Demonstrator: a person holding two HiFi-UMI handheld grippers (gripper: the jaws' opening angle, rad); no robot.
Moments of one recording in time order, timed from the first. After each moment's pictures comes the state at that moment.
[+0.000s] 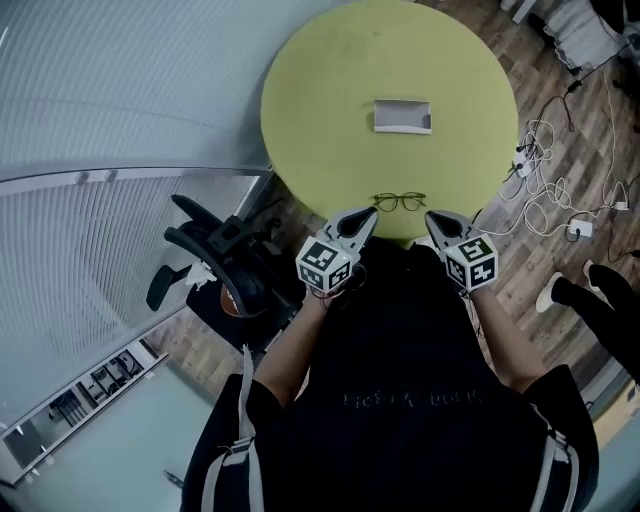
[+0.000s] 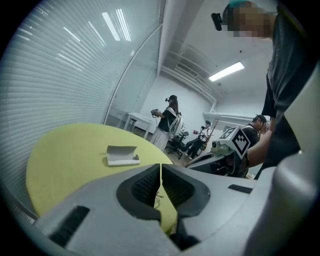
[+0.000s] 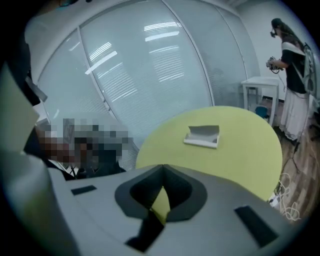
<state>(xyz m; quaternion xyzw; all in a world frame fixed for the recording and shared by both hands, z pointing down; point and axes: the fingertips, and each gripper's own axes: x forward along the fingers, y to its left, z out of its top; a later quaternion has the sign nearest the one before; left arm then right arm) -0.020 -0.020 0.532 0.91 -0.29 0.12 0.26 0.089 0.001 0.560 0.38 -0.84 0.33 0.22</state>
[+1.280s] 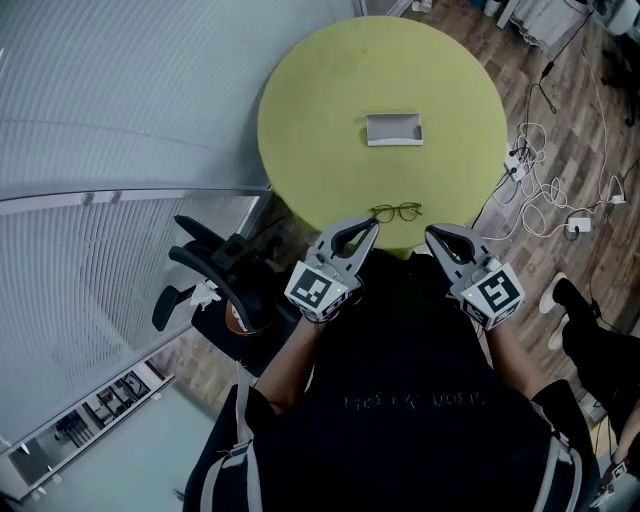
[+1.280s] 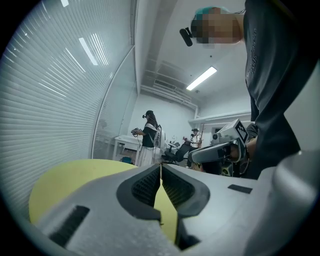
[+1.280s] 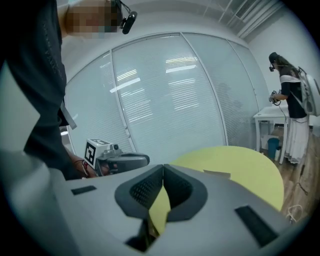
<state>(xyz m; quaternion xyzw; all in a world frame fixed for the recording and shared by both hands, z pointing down) -0.002 -0.022 0.415 0.96 -0.27 0.05 0.12 0.081 0.001 0.398 0.37 -0.90 0.20 0.09</state>
